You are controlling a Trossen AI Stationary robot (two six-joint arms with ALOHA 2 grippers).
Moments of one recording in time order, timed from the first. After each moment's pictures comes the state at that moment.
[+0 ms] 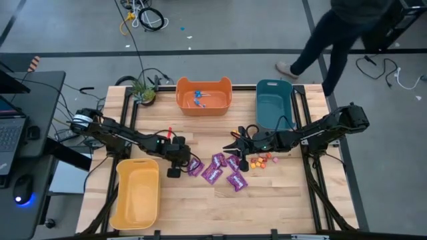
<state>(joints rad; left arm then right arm) -0.14 1.52 0.65 -0.26 -0.08 -0.03 0.11 1.47 0.59 0.53 0.12 0.03</state>
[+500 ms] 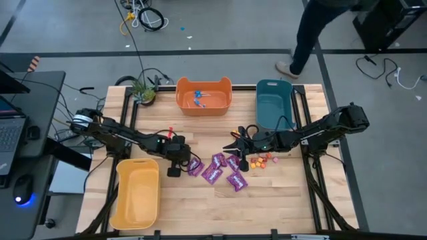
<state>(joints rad) -0.14 1.51 0.68 -0.30 -0.10 -0.04 0.11 1.47 0.59 0.53 0.11 0.02</state>
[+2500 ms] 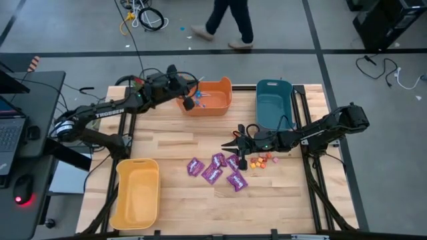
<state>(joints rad) 0.51 1.28 0.91 0.23 -0.08 0.32 0.11 1.47 0.59 0.61 0.14 -0.05</state>
